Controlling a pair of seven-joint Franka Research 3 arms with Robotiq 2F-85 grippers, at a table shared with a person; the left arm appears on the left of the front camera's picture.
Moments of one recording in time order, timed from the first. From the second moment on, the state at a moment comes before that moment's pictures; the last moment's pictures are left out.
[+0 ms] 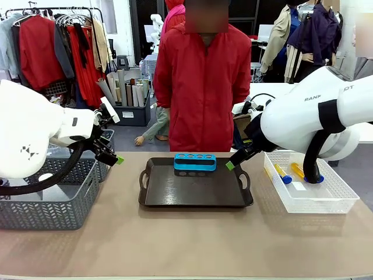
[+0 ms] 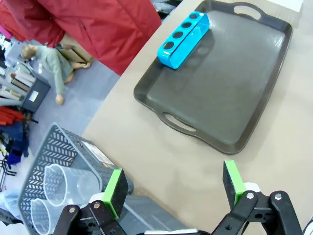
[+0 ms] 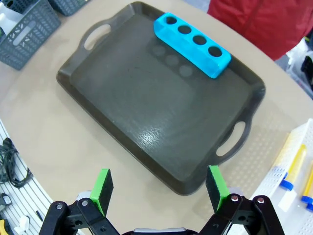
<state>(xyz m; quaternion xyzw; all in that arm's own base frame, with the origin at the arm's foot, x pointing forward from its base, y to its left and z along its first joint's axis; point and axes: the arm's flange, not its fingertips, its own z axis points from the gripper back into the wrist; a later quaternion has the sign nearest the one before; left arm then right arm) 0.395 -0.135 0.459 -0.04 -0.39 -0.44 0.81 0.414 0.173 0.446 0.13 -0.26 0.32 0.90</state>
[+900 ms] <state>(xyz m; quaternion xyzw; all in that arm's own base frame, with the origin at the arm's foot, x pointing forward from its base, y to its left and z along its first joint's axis) 0.390 -0.128 0.501 -0.17 -0.29 -0.49 0.80 0.428 0.189 0.483 0.20 -0.23 0.33 0.89</state>
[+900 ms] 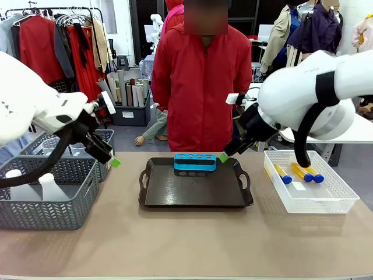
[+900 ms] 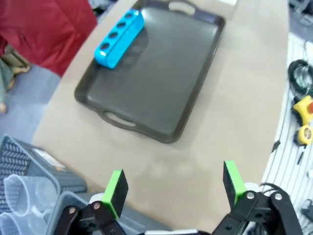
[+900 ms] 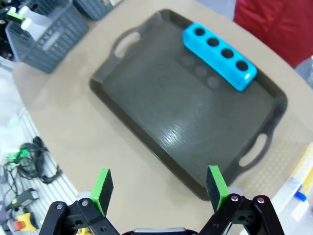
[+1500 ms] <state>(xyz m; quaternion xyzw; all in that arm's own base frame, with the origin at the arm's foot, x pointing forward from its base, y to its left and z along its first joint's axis) 0.409 -0.090 0.559 -0.21 -0.33 -0.48 0.78 0.451 0.138 0.581 0.24 -0.25 0.37 0.87</state>
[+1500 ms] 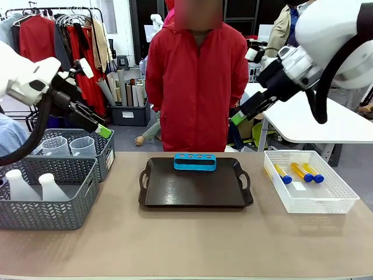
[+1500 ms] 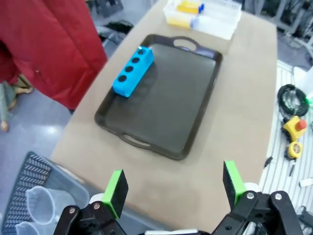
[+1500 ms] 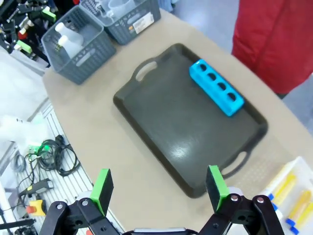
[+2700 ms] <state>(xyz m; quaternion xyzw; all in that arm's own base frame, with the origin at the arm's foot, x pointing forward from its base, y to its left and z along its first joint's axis) 0.423 -0.091 0.622 -0.14 -0.35 -0.49 0.78 0.458 0.101 0.648 0.19 -0.31 0.37 0.85</state>
